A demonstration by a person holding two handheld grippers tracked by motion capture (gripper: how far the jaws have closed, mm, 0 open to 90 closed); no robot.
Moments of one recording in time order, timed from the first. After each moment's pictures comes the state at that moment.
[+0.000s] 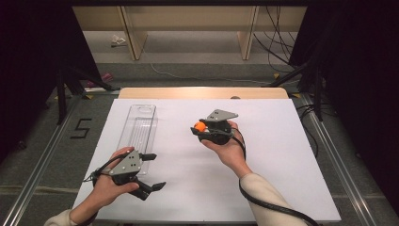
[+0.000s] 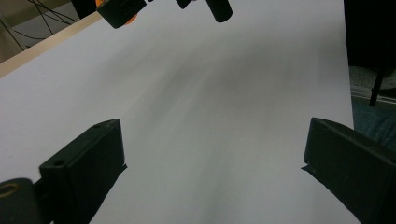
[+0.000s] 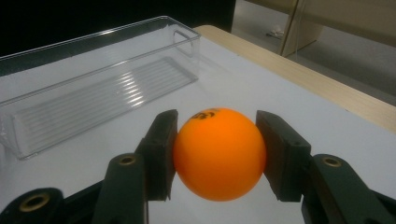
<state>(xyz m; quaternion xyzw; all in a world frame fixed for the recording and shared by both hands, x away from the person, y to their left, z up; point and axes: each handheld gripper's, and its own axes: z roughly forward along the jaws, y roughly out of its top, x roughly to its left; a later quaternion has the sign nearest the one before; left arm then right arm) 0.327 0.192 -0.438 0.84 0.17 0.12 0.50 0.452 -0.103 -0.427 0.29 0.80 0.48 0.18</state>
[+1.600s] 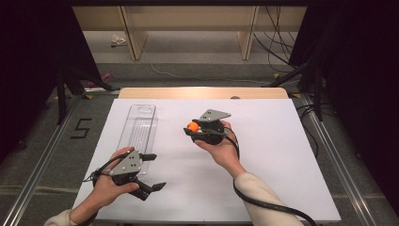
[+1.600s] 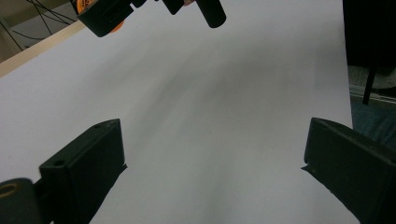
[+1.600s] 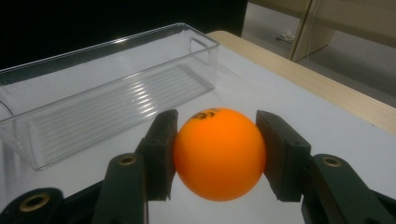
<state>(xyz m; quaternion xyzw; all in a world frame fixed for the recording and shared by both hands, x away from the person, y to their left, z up) 0.327 0.192 -0.437 0.84 0.17 0.12 0.50 0.451 -0.084 -0.426 0.28 0.81 0.49 0.17</state>
